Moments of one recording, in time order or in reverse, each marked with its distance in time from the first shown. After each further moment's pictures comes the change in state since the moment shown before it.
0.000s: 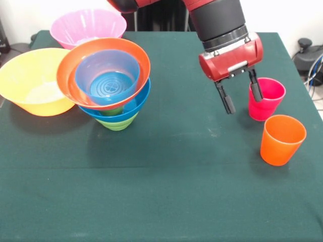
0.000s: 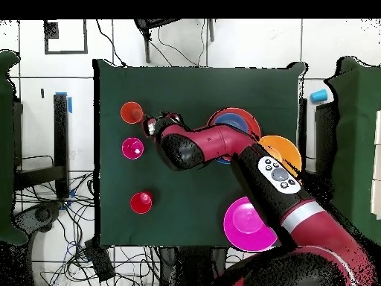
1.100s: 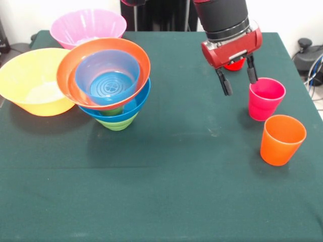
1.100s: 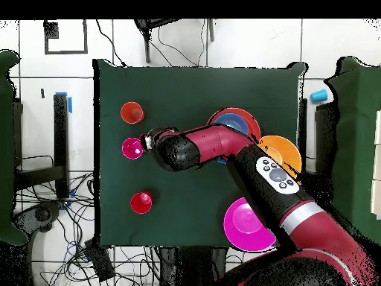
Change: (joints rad) arm -0.001 -0.013 0.026 0.029 0.040 0.251 0.000
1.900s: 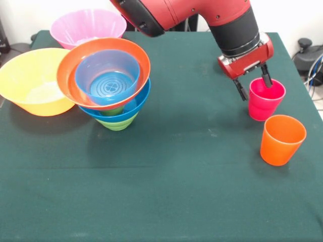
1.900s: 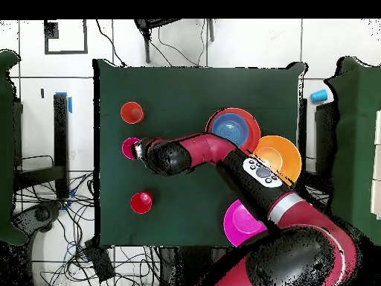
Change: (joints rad) arm 0.000 0.152 0.021 -0.001 -0.009 -0.034 0.000
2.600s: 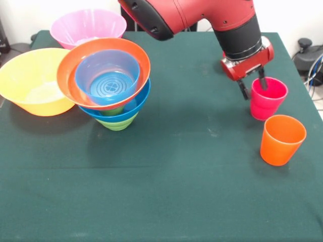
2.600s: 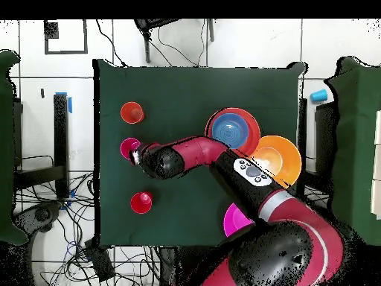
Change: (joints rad) arm 0.071 -0.007 -0.068 -0.010 -0.029 0.000 0.000
